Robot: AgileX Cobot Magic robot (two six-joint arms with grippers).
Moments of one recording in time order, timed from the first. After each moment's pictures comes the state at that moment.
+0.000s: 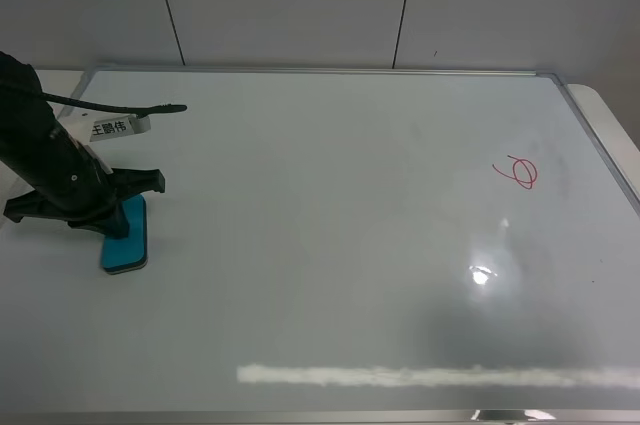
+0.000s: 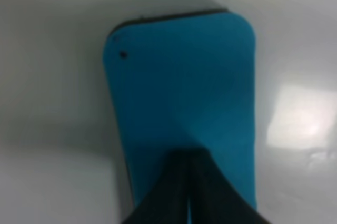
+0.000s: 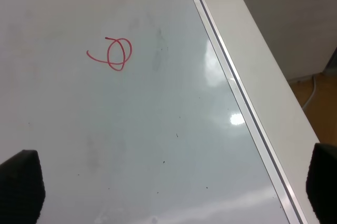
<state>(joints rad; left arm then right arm) -0.18 1.78 -0.73 -0.13 0.44 -0.30 -0.09 0.00 -0.50 -0.06 1.07 0.09</state>
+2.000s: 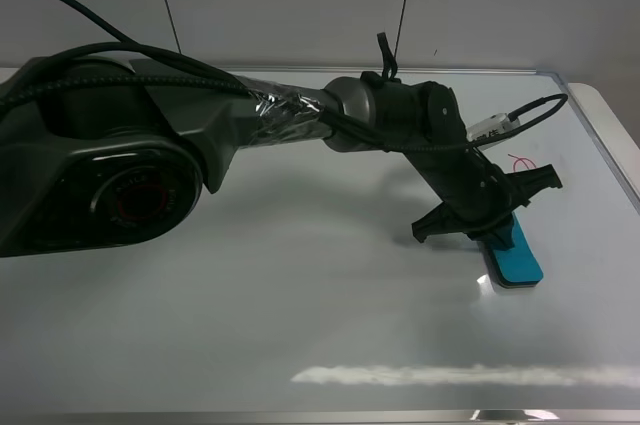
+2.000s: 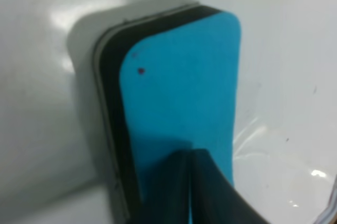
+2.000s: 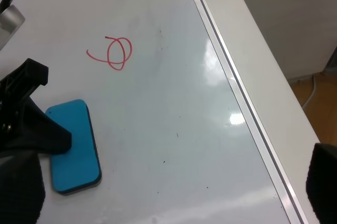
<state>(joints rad) -0.93 2.57 -2.03 -0.67 0.62 -0.51 -0.09 0.00 -0.50 -0.06 1.07 0.09</state>
